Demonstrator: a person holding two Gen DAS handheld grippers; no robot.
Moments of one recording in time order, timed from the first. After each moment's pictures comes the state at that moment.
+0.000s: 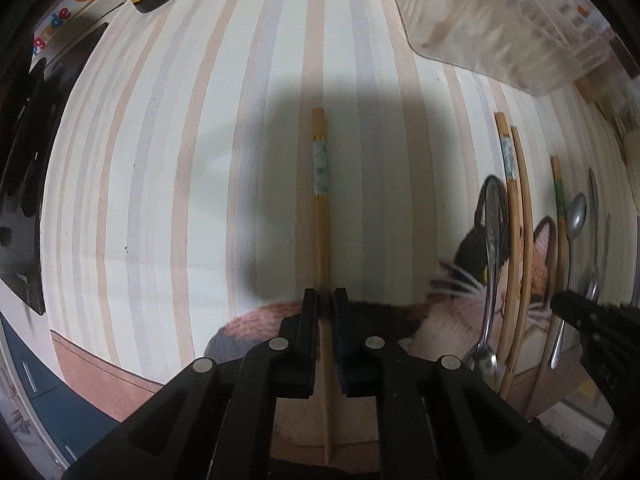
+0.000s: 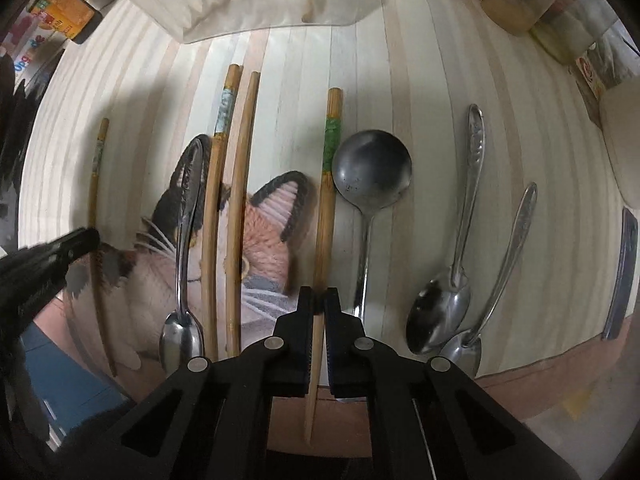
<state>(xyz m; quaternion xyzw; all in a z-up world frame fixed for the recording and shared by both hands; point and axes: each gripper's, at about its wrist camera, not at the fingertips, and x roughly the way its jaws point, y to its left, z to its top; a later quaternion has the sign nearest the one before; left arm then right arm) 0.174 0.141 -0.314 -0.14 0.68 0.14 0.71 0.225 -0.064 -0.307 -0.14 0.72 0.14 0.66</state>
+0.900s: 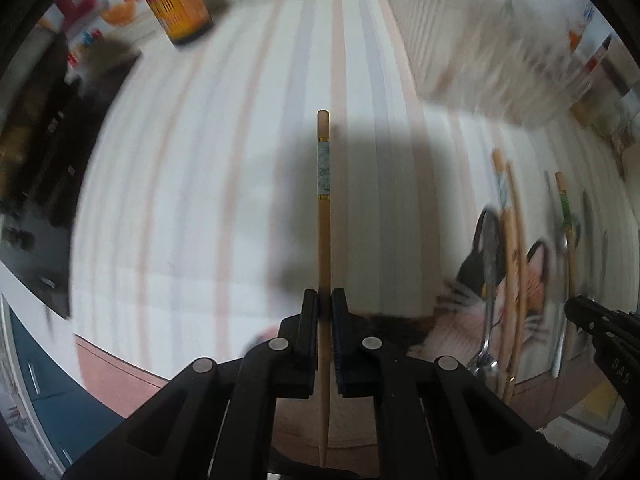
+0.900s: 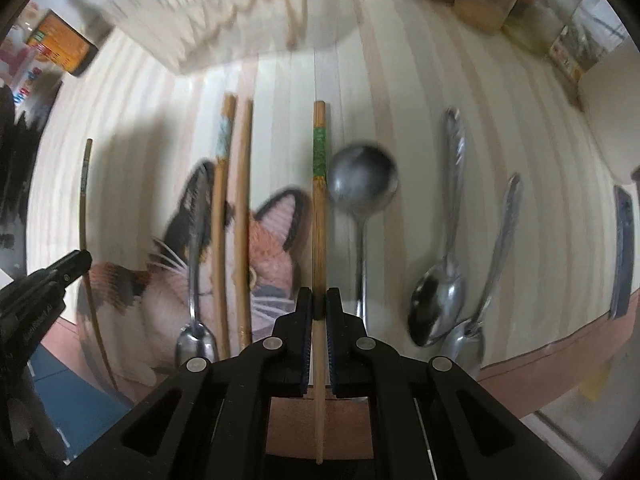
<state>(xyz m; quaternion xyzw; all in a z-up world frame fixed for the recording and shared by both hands) 0.139 0.126 -0.266 -0.12 0.62 0.19 0.75 0.225 -0.077 -0.280 -0.10 0.69 0.13 0.70</state>
